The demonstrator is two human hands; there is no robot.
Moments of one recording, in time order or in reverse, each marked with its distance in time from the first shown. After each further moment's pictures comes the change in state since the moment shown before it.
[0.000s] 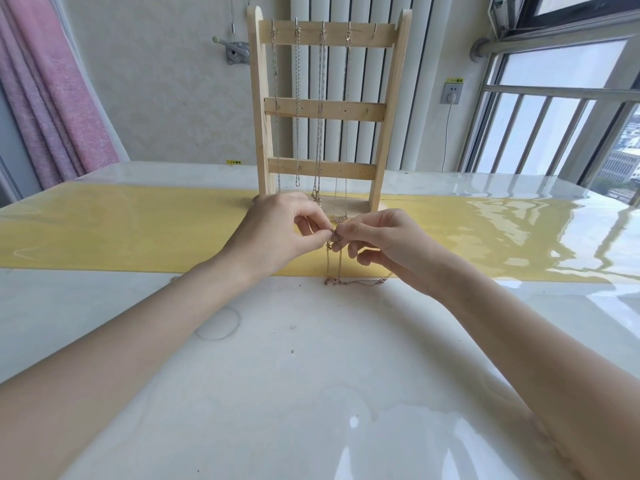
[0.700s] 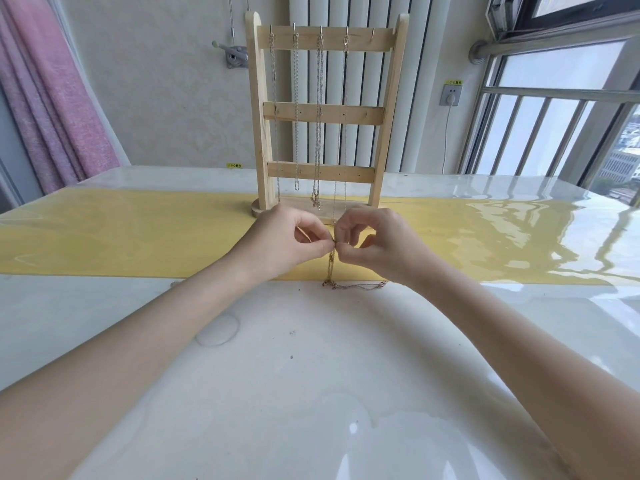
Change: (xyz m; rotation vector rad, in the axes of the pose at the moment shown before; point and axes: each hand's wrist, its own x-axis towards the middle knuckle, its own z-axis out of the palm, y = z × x) left_hand 0.003 -0.004 0.005 -0.141 -0.147 -0.190; right_hand 0.004 0.001 0.008 -0.599 0.092 -0.361
